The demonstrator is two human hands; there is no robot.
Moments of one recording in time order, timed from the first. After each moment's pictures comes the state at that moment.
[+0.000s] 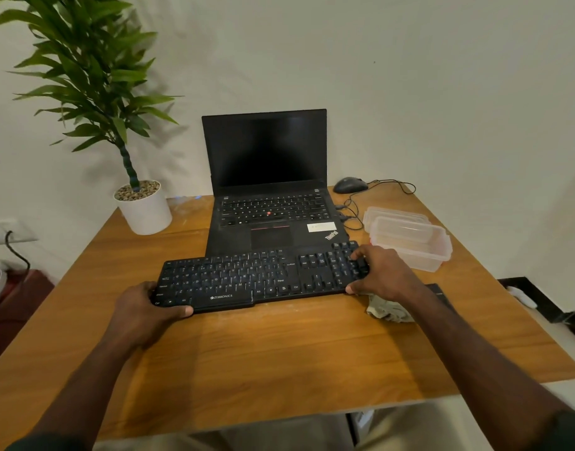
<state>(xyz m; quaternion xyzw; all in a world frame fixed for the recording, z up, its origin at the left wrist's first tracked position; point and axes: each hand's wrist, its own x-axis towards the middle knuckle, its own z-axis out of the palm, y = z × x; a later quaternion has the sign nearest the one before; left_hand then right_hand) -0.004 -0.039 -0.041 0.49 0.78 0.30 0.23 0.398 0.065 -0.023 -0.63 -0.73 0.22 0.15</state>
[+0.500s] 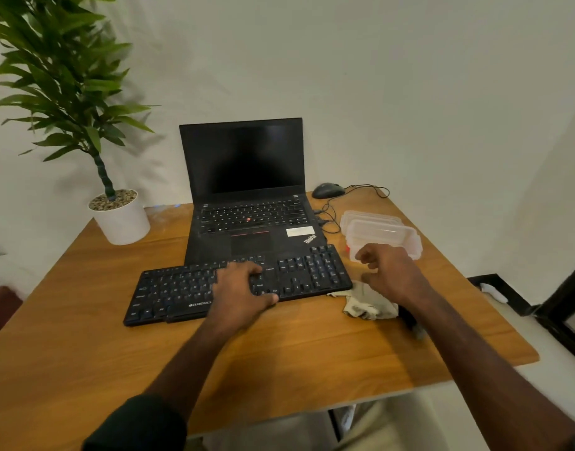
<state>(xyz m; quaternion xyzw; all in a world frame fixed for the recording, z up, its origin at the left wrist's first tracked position) 0.158 0.008 -0.045 0.63 0.70 0.28 0.20 0.441 0.046 -0.009 -0.66 -0.71 0.16 0.19</state>
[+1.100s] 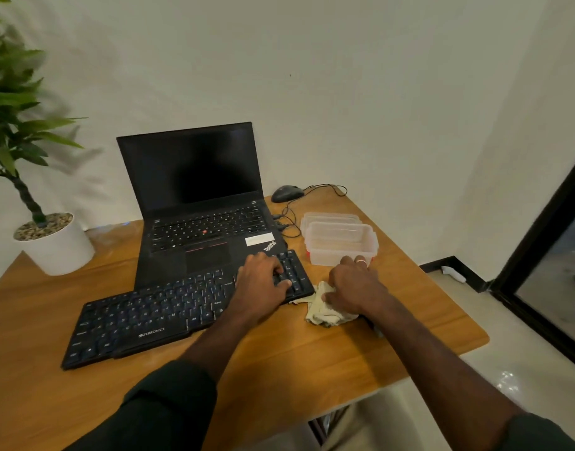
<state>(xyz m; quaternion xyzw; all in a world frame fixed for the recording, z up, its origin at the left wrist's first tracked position) 0.249 0.069 -0.047 0.76 0.59 0.24 0.10 0.444 0.051 -0.027 -0.69 -0.72 0.06 -0.02</state>
